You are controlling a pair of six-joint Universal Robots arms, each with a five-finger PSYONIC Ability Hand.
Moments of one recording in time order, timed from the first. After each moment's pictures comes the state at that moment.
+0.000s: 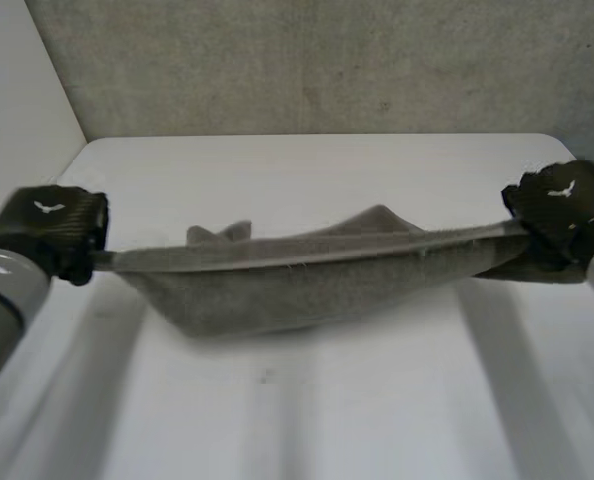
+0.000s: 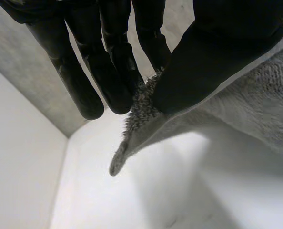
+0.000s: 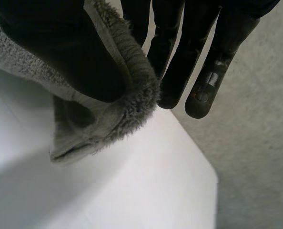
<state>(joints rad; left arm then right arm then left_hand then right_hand) 4.42 -1.55 -1.73 3.05 -1.68 3.48 1.74 -1.56 1.71 0.08 1.40 2.49 1.19 1.22 1.21 1.22 1.03 0.97 1.18 1.19 1.19 0.99</state>
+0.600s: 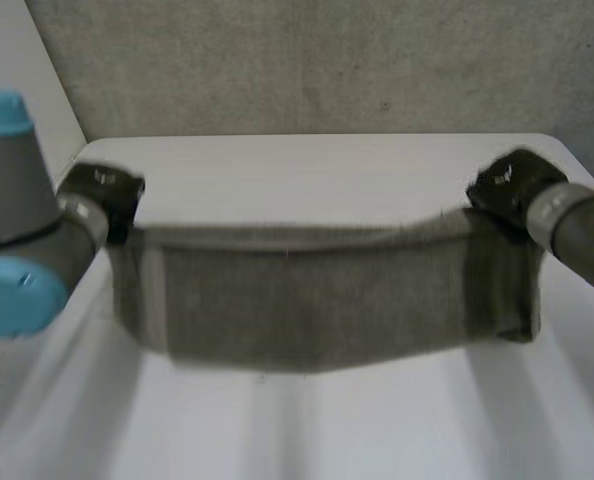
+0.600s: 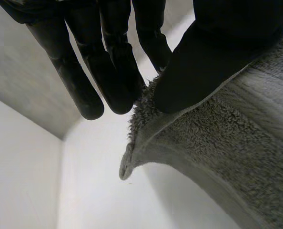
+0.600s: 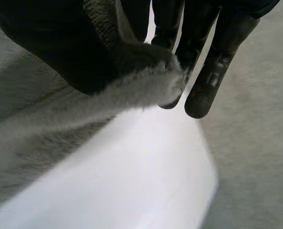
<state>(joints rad) 4.38 -2.03 -1.25 2.99 -1.72 3.63 1.84 -1.14 1.21 0.30 1.51 2.22 1.19 1.22 1.22 1.22 1.03 0.97 1.18 1.19 1.19 0.99</state>
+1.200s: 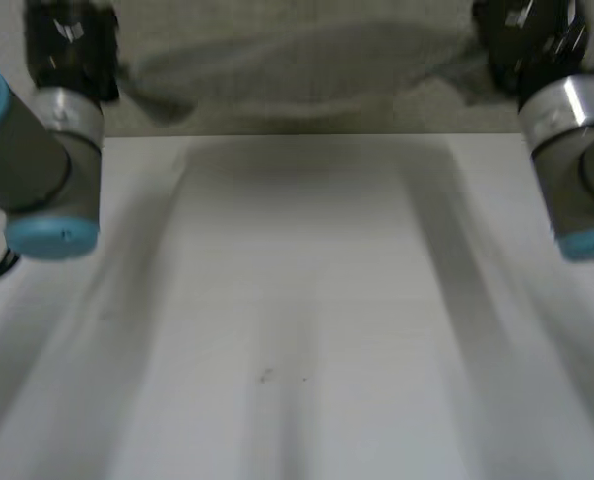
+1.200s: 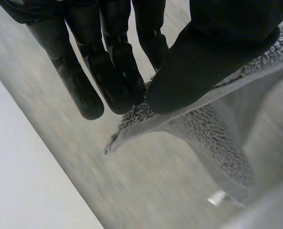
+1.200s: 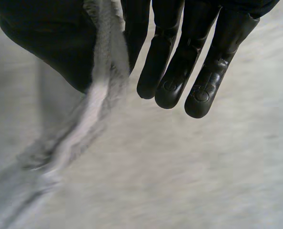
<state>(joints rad) 4.37 -2.02 -1.18 3.54 -1.73 3.54 1.88 -1.20 1.27 -0.48 1.45 2.28 1.19 1.22 1.22 1.22 1.03 0.97 1.18 1.19 1.19 0.99</state>
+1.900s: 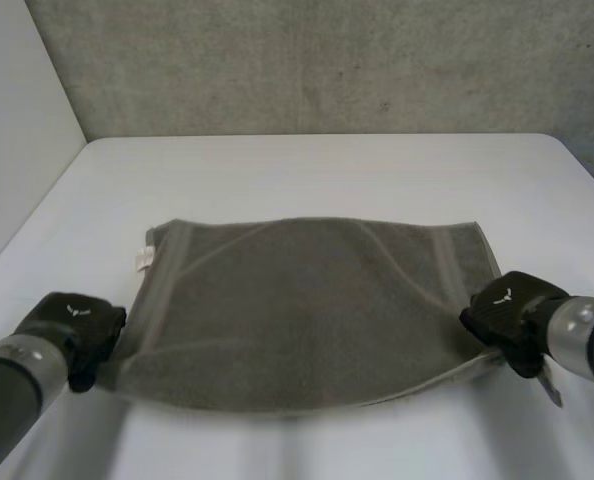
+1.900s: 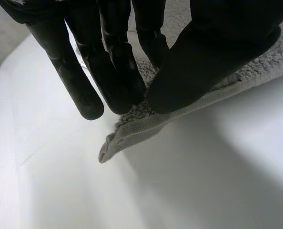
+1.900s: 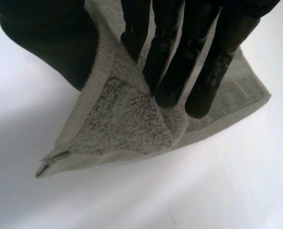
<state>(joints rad) 4.39 -1.63 -1.86 2.84 -1.73 3.63 1.80 -1.37 1.64 0.52 1.42 2.23 1.19 1.22 1.22 1.22 1.03 0.97 1.18 1.19 1.19 0.99</state>
